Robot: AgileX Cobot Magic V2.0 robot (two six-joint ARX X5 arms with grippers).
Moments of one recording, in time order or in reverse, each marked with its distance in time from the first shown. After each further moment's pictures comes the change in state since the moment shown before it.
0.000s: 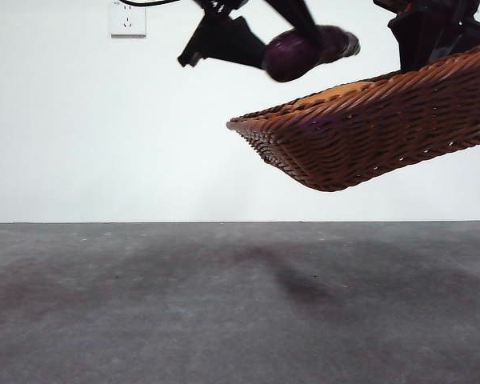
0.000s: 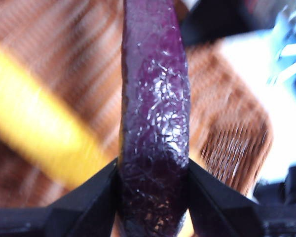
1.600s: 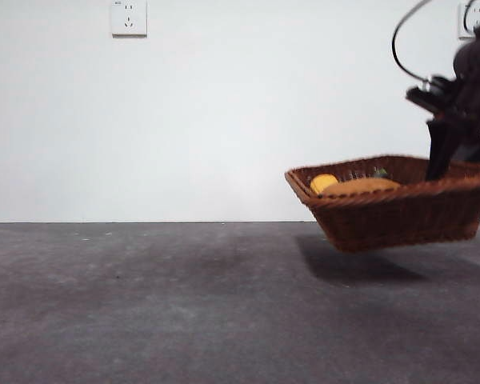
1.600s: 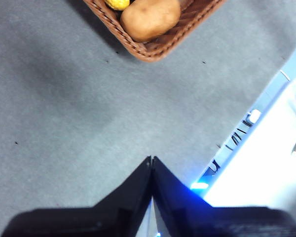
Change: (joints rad) left arm -0.018 -0.309 0.003 -0.539 -0.257 0.205; right arm -0.296 0.313 -0.002 0.248 -0.233 -0.122
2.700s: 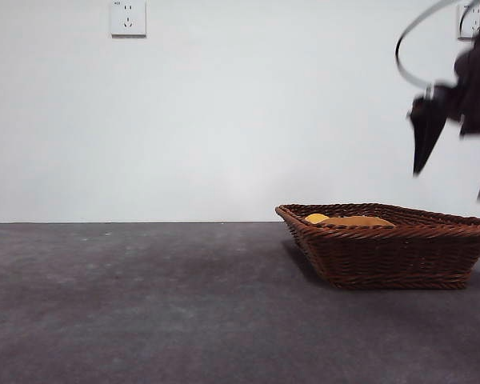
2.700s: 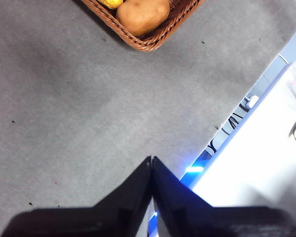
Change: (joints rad) left arm -0.002 -0.014 0.000 -0.073 0.000 0.000; right arm -0.019 0.066 0.191 -0.149 0.134 -0.012
